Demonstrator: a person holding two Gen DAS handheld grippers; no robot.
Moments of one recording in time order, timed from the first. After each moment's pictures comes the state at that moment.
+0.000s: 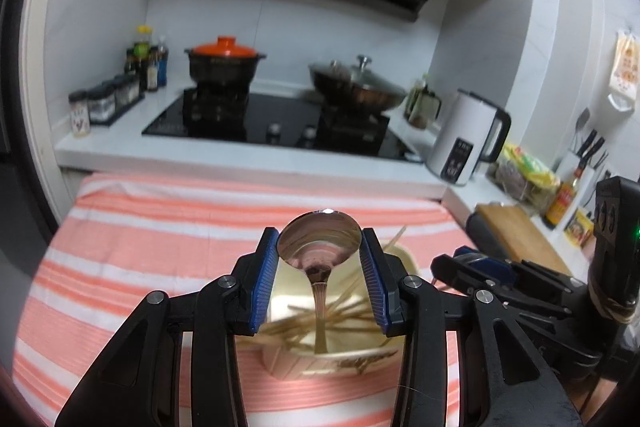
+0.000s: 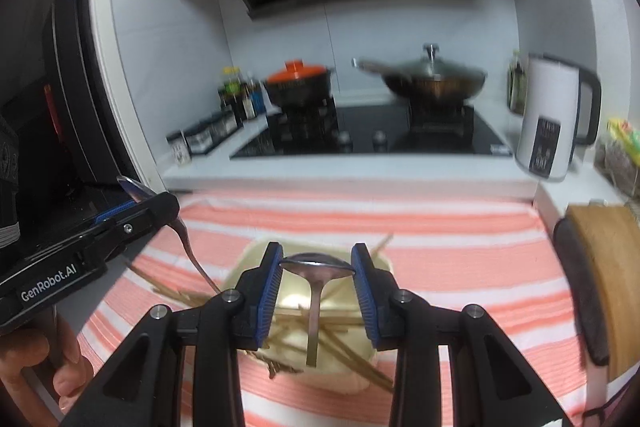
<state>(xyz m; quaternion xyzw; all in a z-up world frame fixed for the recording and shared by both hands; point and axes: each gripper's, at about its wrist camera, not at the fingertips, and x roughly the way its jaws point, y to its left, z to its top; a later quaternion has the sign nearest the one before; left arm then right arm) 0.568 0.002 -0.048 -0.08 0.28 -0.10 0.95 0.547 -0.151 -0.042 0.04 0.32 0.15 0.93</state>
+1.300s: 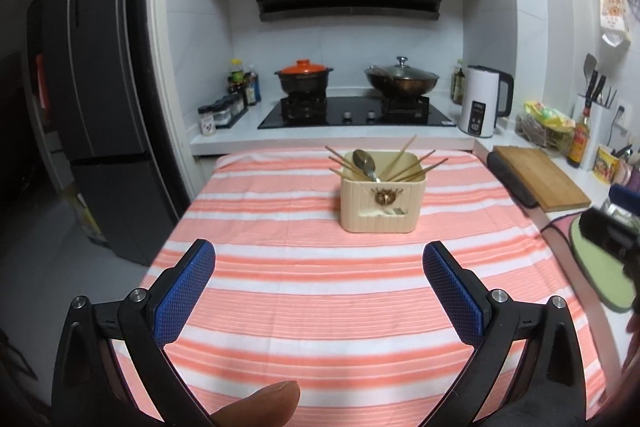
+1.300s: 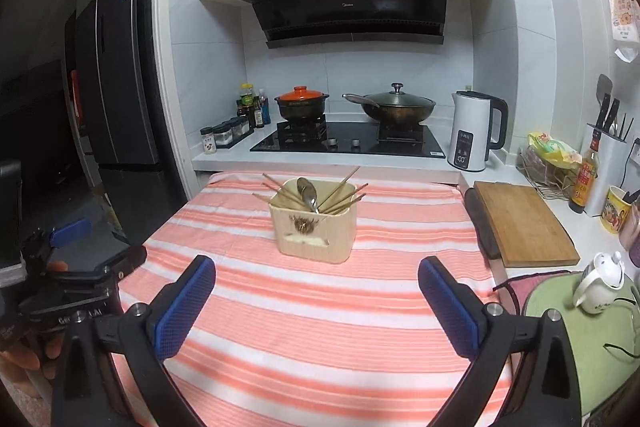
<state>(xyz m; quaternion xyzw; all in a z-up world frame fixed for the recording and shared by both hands) 0.251 -0.021 0.006 0.01 0.26 0.06 0.96 0.234 -0.193 0.034 -0.01 0.26 0.12 0.96</state>
